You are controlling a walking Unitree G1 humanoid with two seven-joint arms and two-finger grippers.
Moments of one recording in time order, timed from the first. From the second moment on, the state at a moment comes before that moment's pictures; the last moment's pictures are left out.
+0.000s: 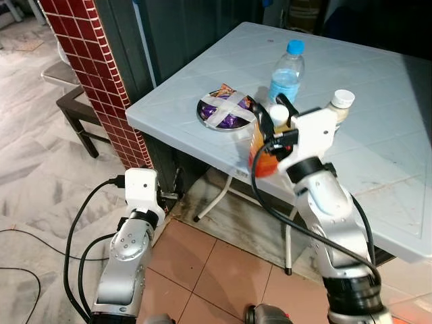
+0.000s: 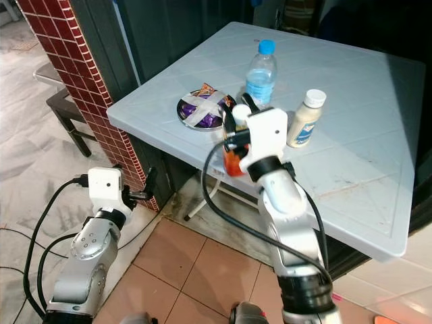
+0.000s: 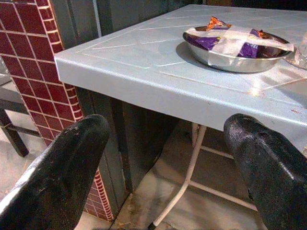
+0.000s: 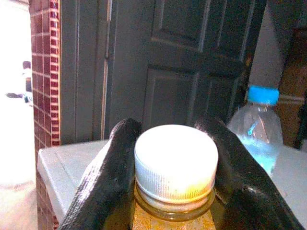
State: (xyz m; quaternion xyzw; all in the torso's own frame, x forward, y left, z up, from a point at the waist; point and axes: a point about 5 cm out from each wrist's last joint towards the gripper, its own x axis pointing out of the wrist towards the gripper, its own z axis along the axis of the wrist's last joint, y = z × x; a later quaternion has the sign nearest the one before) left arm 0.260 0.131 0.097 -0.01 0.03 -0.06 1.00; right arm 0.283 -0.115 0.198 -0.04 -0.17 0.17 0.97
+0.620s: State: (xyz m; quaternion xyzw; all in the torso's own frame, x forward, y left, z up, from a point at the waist) left arm 0.263 0.132 0.094 -0.02 0.03 -0.05 1.00; right arm 0.281 -0.127 0.184 -0.04 -0.13 0.15 0.98
